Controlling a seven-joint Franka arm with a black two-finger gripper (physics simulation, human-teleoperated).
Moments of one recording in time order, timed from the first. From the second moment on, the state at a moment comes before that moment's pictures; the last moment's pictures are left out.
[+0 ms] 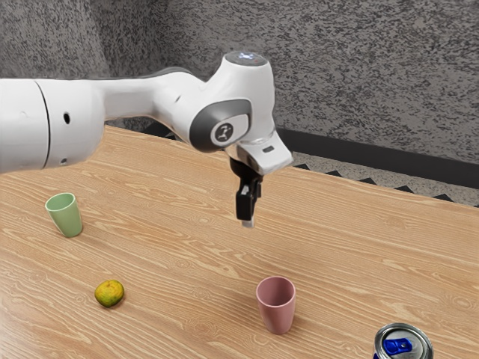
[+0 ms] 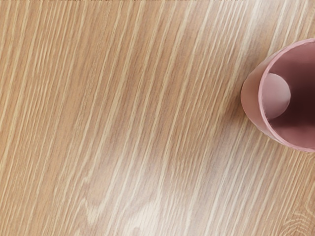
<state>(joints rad) -0.55 0.25 0.16 -1.72 0.04 1.94 0.87</state>
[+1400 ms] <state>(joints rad) -0.66 0.36 0.12 -1.84 -0.05 2.20 0.68</state>
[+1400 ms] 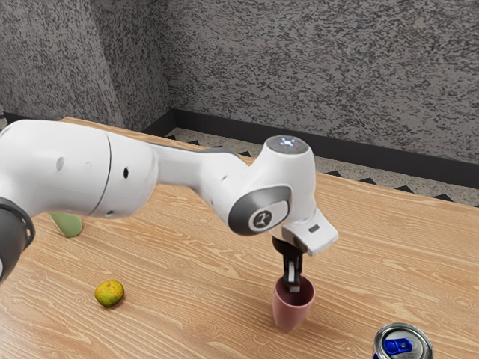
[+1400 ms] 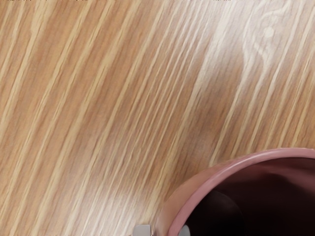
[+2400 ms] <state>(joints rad) 0.04 0.07 0.17 -1.87 0.12 1.99 0.77</state>
